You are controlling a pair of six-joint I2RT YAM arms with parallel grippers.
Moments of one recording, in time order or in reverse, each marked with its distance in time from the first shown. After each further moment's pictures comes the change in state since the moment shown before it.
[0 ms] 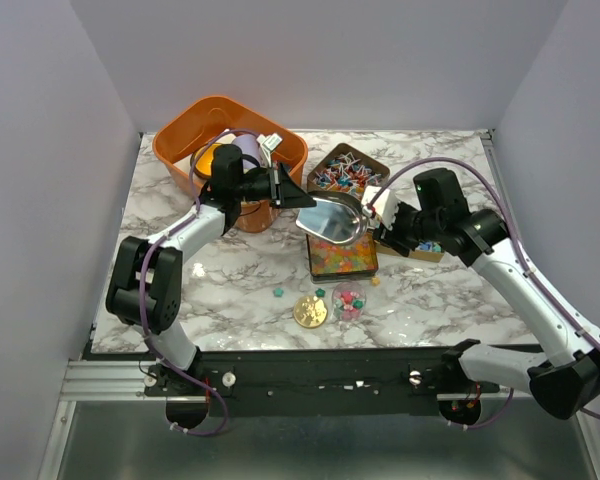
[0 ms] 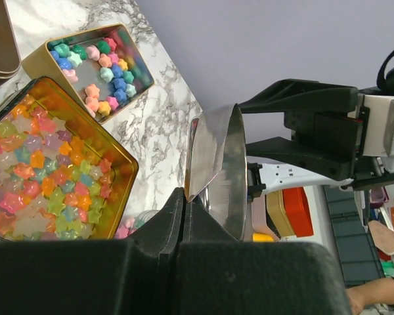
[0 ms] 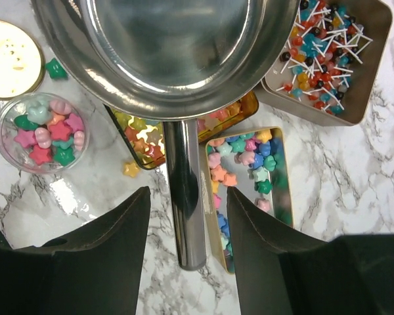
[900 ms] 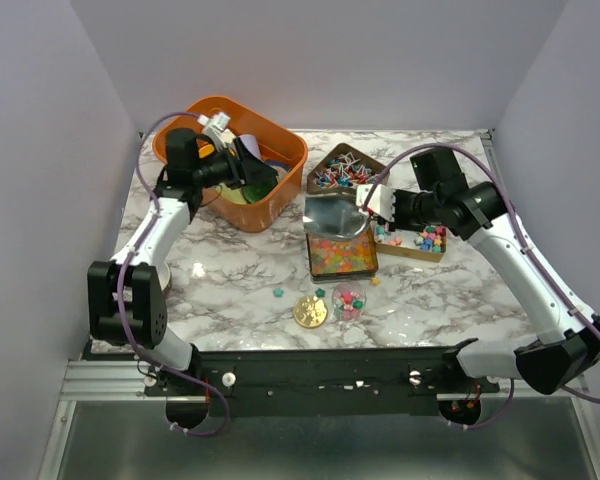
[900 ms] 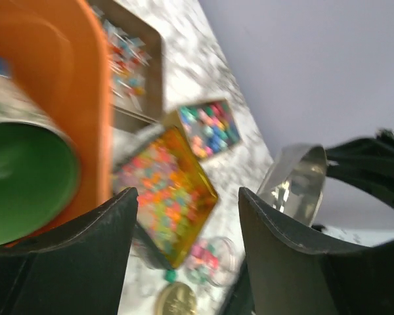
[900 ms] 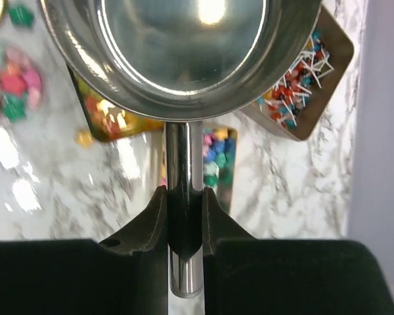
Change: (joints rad) left arm 0.169 -0.105 0.061 -0.312 -0.162 0.229; right arm -0.014 0.155 0.228 -0.159 -0.019 -0.249
